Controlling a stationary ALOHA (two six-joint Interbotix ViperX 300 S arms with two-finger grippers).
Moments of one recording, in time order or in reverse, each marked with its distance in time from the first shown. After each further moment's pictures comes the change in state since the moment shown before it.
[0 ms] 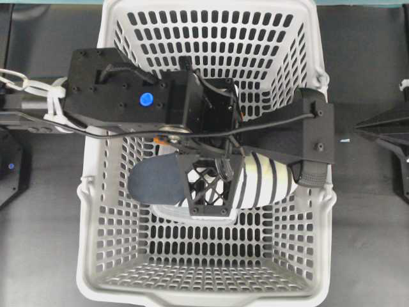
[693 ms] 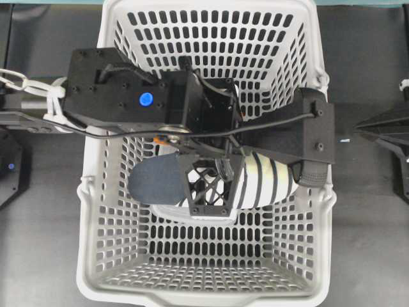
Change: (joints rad) left arm 0.000 -0.002 0.000 0.000 -0.005 0.000; right arm 0.000 0.002 0.000 0.000 -0.003 0.000
